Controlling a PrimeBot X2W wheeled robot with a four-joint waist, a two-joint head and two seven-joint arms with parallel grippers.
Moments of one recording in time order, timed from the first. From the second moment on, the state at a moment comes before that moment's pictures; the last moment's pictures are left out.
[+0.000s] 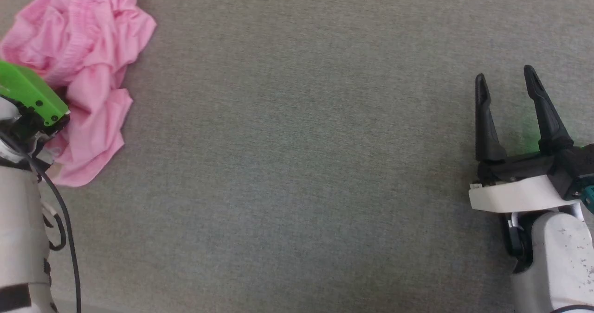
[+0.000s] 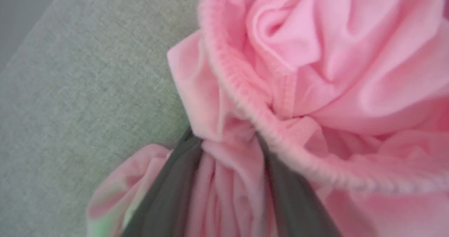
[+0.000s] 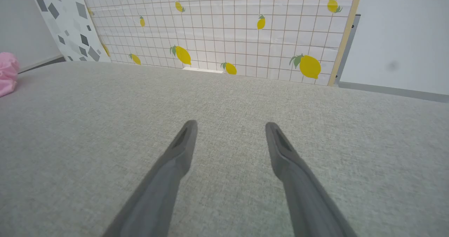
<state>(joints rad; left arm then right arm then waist) -0.76 0.36 0.17 0.56 -0.58 0.12 0.74 -0.26 -0.05 -0.06 -0.02 -0.05 0.13 -0.26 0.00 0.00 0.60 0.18</state>
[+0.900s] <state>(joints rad) -0.81 0.33 -0.08 0.35 -0.28 -0.05 -0.14 -0.08 -0.05 -0.12 0.05 0.08 0.13 -0.26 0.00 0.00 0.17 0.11</state>
